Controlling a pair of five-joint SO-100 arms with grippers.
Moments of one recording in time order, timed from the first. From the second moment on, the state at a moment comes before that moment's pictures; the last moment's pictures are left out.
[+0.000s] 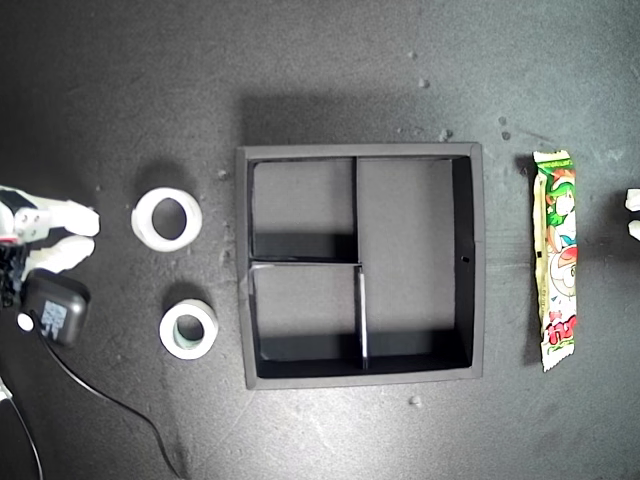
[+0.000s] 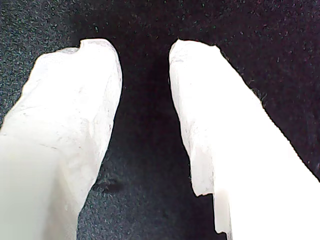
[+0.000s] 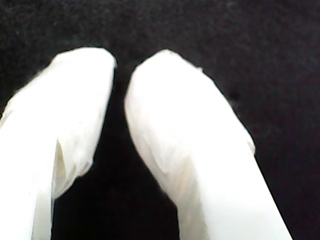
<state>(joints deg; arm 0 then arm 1) 1.5 191.2 176.5 77.7 -75.3 4.2 191.6 178.3 76.6 79.2</state>
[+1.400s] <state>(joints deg) -1.6 191.2 176.5 67.7 -78.5 13.6 191.5 178.3 64.3 77.4</state>
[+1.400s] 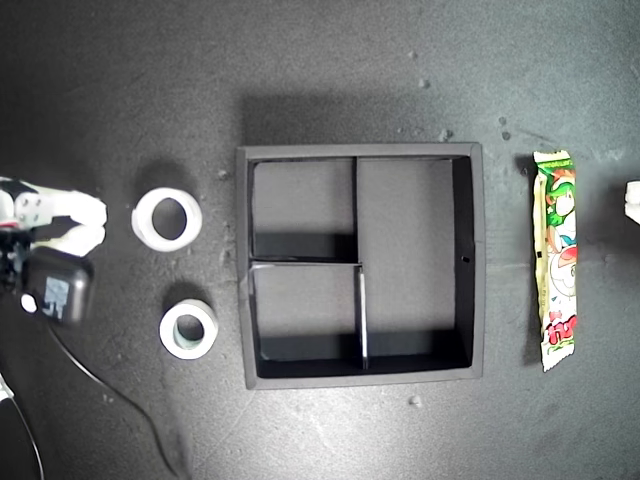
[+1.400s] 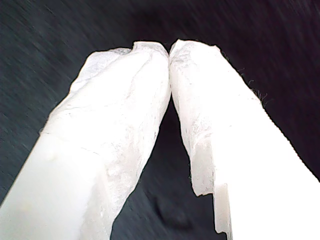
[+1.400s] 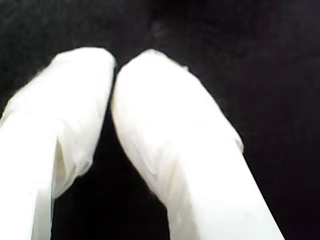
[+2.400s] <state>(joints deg) 6.6 144.4 147.3 50.4 -66.3 1.8 102.6 100.4 67.7 32.0</state>
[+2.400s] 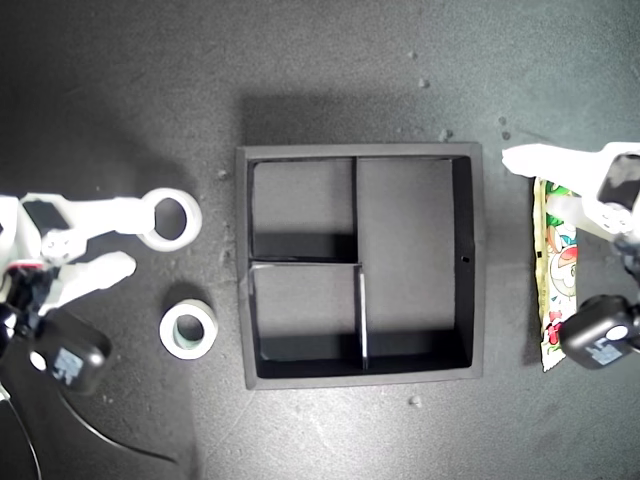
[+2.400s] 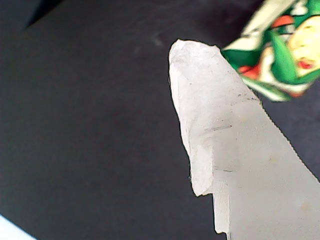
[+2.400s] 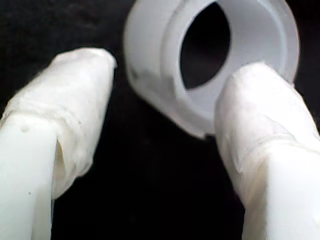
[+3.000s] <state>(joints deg) 5.7 112.3 131.5 50.0 -63.2 -10.6 101.8 103.4 79.5 31.9</state>
